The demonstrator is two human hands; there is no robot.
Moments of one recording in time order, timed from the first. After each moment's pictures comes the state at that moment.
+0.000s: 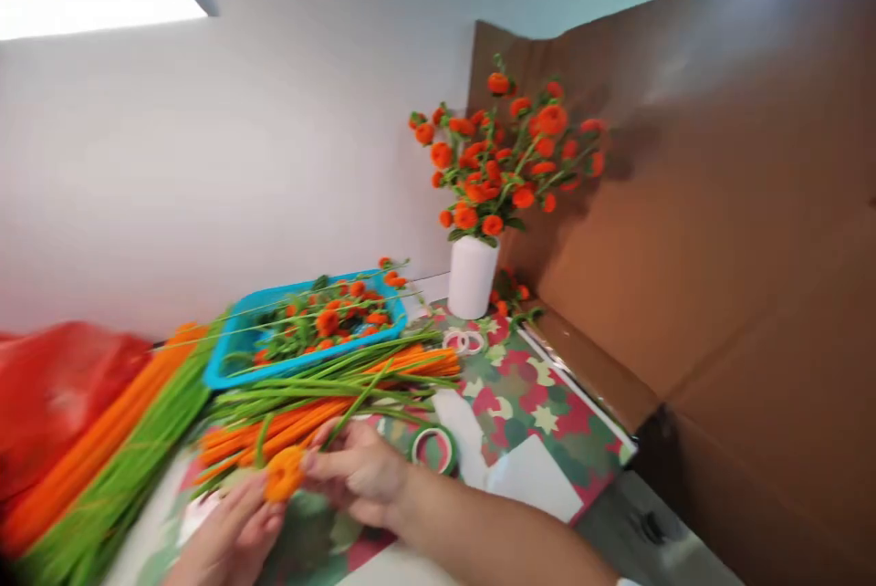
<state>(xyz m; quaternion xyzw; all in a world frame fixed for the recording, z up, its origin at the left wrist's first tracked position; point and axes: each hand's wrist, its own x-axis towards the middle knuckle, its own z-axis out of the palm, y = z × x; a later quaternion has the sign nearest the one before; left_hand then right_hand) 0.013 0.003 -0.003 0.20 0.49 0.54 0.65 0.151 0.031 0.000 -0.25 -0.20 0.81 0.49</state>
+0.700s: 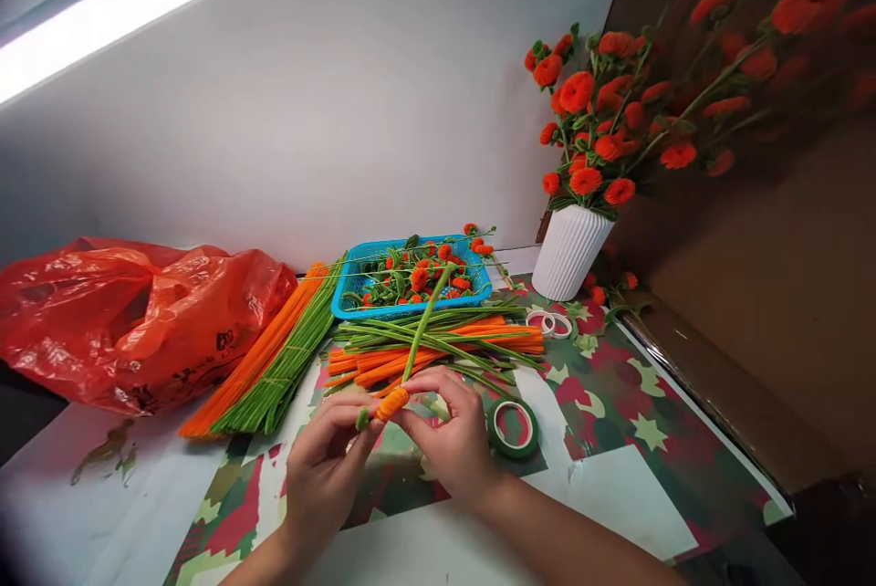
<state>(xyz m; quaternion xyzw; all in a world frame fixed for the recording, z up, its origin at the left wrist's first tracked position) 0.011 -0.013 0.007 0.61 0.41 0.62 0.27 0.162 0.008 0.007 -0.38 -0.61 0.37 0.59</state>
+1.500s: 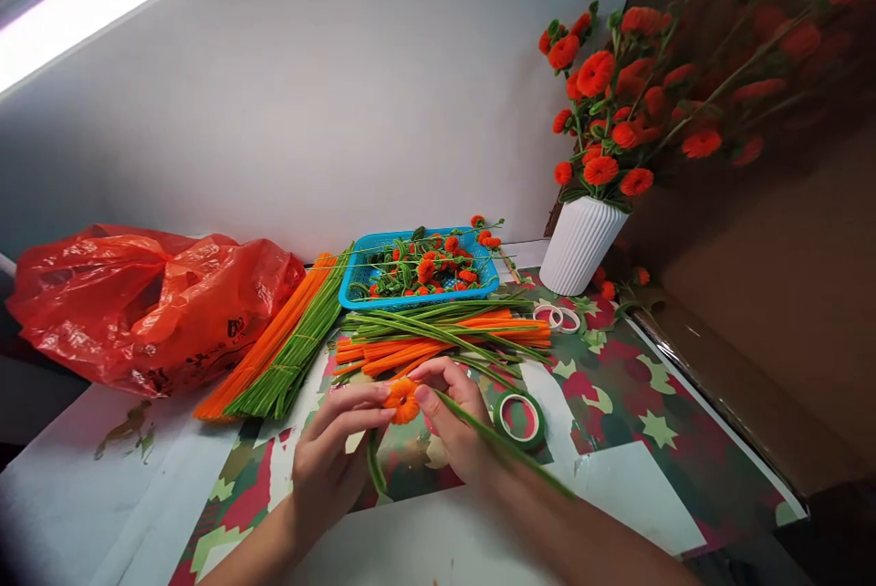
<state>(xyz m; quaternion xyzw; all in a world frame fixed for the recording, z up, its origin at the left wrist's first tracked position) 0.003 -0.014 0.015 0.67 0.38 0.59 0.24 0.168 0.003 0.016 -0.36 -0.53 0.56 0.53</state>
